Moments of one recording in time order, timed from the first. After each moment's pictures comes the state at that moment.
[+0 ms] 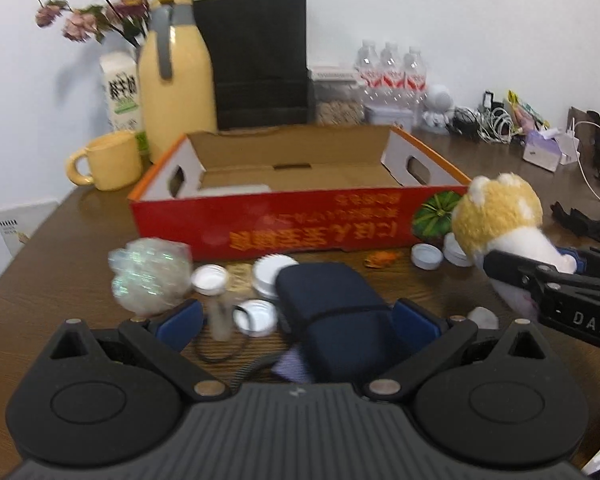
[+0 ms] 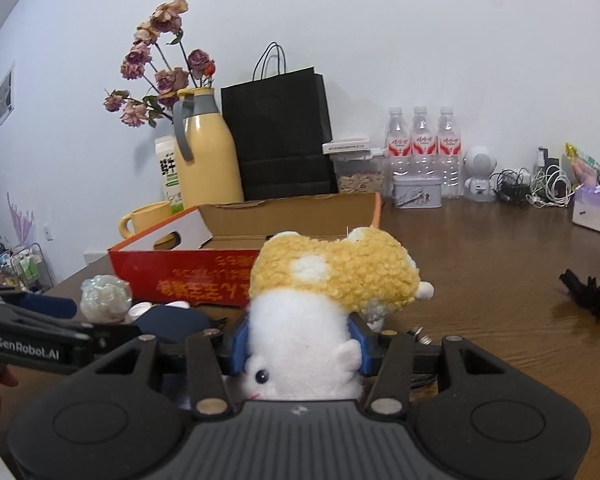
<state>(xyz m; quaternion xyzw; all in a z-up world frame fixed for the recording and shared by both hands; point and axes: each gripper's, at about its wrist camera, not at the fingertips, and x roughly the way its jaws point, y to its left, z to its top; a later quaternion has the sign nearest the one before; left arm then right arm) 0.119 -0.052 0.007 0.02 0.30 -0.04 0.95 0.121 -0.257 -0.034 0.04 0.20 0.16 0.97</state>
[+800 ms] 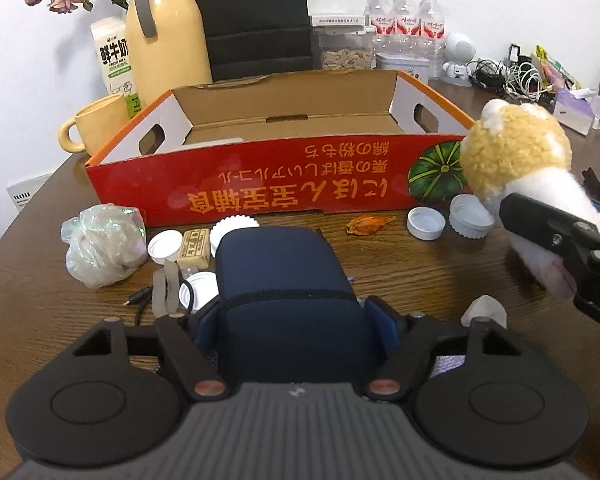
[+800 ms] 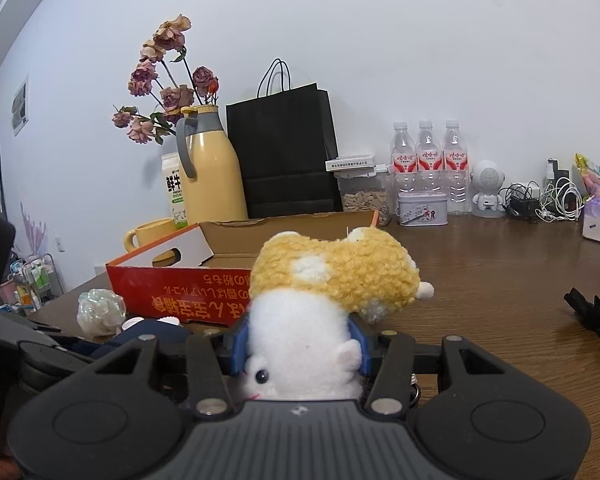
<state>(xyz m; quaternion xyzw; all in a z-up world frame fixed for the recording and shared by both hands) 0.148 -0.098 -0.017 0.04 0.36 0.01 0.93 0.133 -0.278 -0.038 0.04 0.17 0.18 0.97</state>
